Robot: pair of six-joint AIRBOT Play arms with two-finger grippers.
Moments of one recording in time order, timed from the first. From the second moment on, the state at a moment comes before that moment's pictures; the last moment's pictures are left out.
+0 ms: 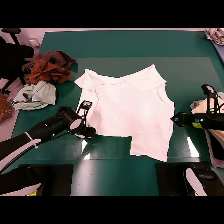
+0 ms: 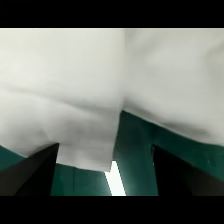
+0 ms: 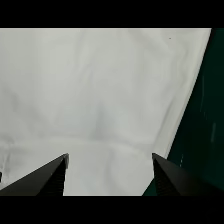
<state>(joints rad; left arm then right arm) -0.74 -1.23 0.80 1.63 -1.09 -2.11 -0.19 -0.61 0.62 -1.19 1.21 1.46</state>
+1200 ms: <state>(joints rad) -0.74 -0.96 1.00 1.79 -1.29 -2.16 -0.19 -0.70 0.61 -1.21 1.20 1.47</state>
